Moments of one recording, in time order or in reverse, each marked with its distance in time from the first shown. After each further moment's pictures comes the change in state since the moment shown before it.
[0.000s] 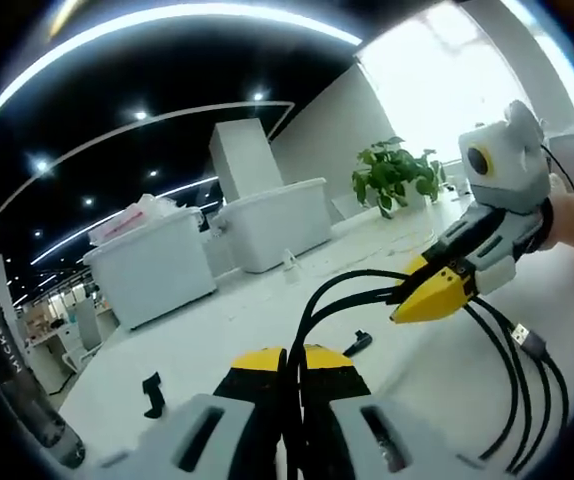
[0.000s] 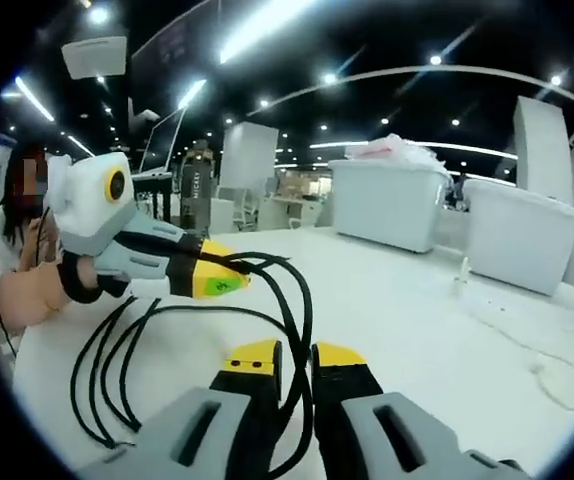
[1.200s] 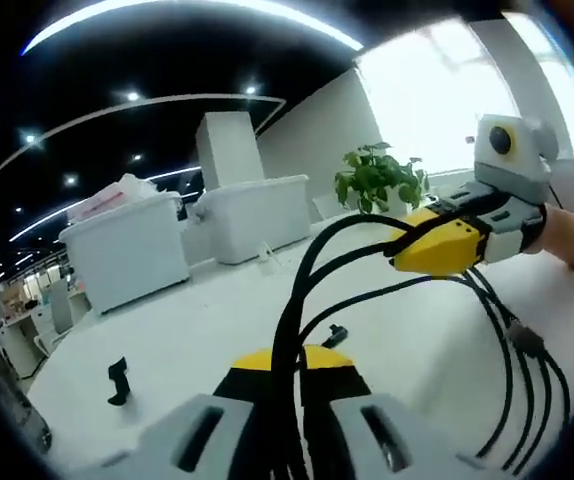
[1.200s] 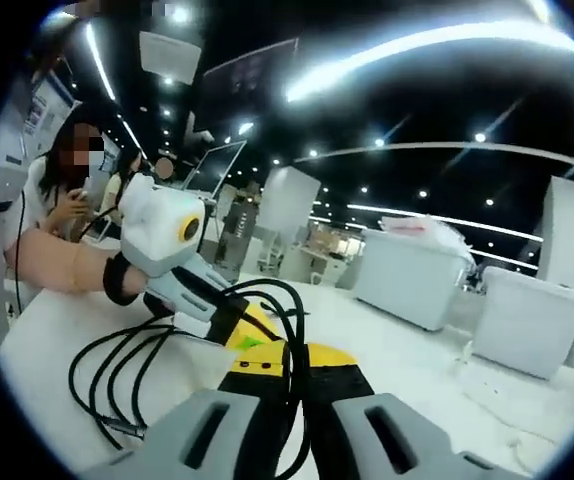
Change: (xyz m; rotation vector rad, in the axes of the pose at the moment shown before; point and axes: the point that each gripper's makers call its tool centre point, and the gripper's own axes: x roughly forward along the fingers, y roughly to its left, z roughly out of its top) left arm 0.007 -0.016 -0.012 -0.089 0.018 -0.105; right arm -0.025 0.017 0.042 -0.150 -0.240 0.086
